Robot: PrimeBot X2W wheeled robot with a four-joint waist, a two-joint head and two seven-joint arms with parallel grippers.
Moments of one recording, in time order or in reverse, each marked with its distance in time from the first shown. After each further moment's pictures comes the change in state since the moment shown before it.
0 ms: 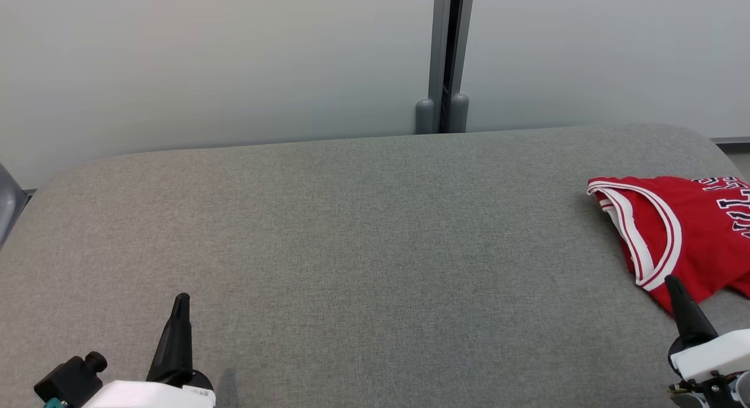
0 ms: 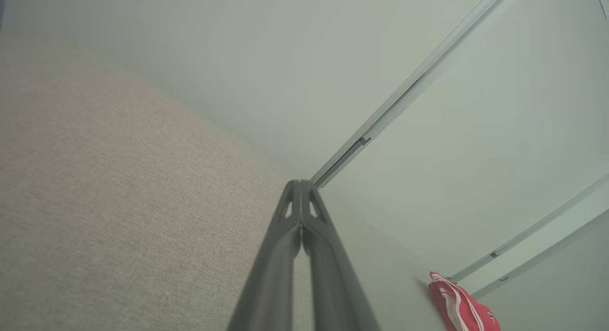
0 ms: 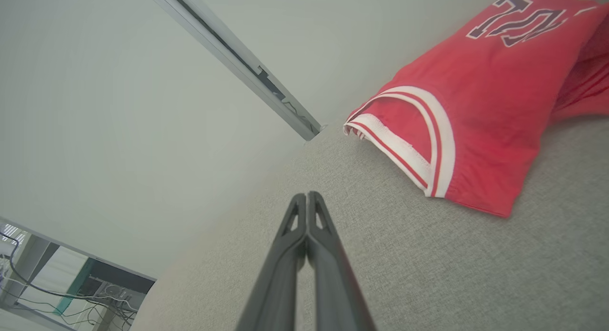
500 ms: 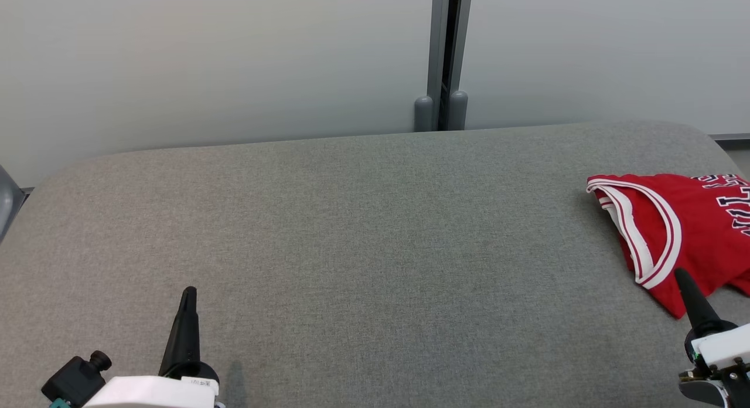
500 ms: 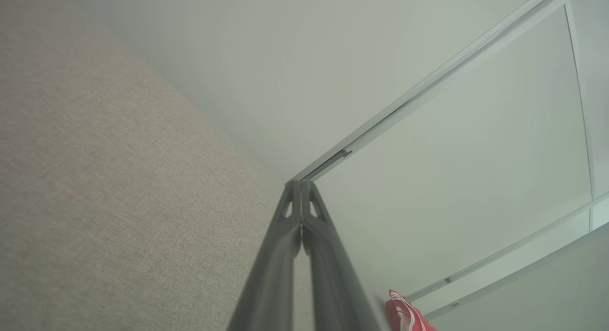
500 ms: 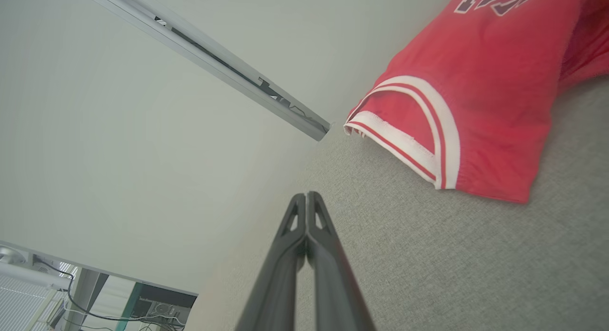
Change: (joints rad) left arm -0.026 -0.030 -0.013 0.011 -0.161 -0.022 -0.012; right arm -0.052 -0.008 -0.053 0.058 0.172 0.000 0.067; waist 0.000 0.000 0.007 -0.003
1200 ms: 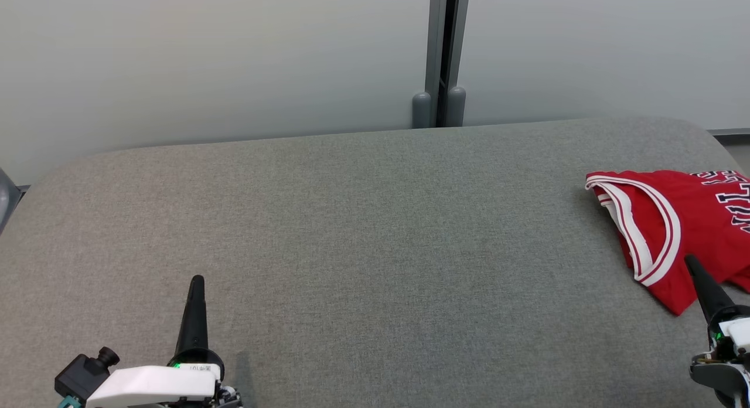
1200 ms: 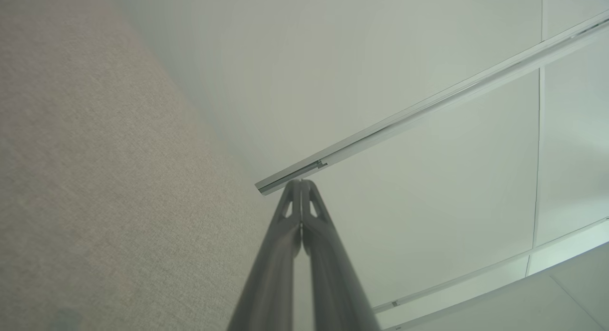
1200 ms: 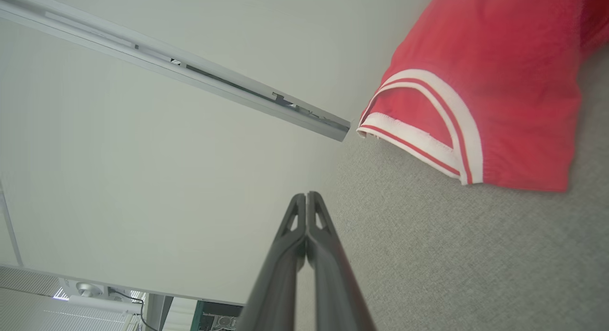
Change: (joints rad) left arm -0.039 -0.035 -0.016 0.016 -0.188 -0.032 -0.018; right arm -0.063 -0.012 -0.058 0.067 0.207 0.000 0.078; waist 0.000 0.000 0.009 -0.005
